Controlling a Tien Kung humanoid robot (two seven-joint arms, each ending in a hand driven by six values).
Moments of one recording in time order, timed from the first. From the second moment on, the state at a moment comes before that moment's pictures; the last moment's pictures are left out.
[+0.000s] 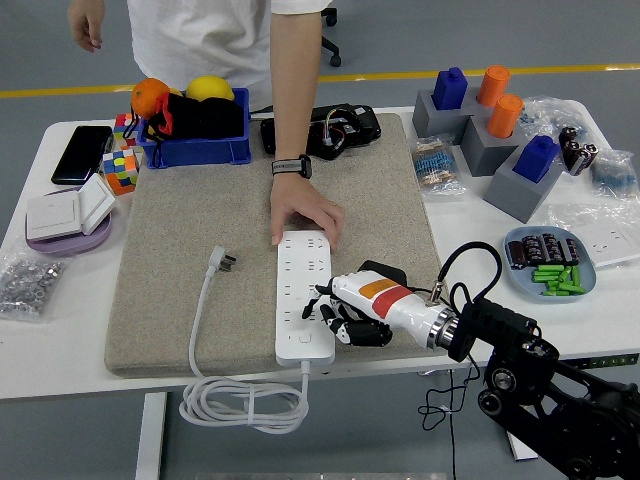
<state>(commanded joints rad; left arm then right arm) -0.12 0.02 -1.73 -0.18 1.87 -0.02 0.26 0.37 -0.20 0.71 1.44 -1.89 0.01 0.11</state>
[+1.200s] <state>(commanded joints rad) -0.12 0.02 -1.72 -0.18 1.87 -0.03 0.27 0.35 -0.18 0.85 1.19 -1.71 -0.08 0.26</state>
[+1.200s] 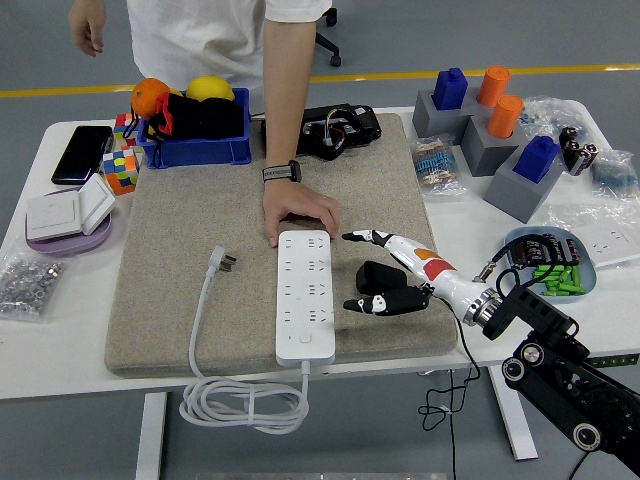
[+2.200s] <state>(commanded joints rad) -0.12 0.02 -1.72 -0.18 1.86 -0.02 0.26 0.37 -0.15 0.83 0.98 -1.67 -0.14 0.36</state>
